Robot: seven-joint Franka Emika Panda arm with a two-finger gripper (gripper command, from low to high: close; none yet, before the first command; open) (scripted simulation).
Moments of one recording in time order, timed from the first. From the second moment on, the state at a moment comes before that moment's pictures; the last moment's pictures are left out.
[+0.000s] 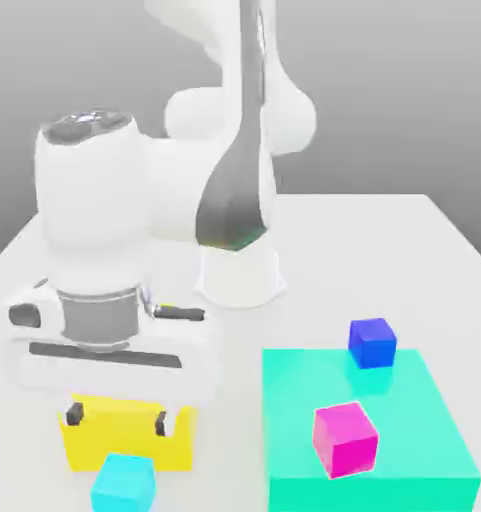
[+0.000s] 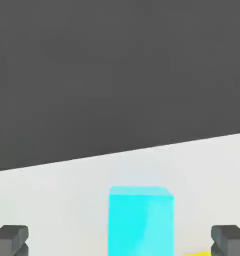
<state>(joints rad) -0.10 0.28 -0.15 -2.38 0.10 2.67 0.63</state>
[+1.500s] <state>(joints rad) 0.34 -0.25 0.17 -2.81 0.08 2.56 0.10</state>
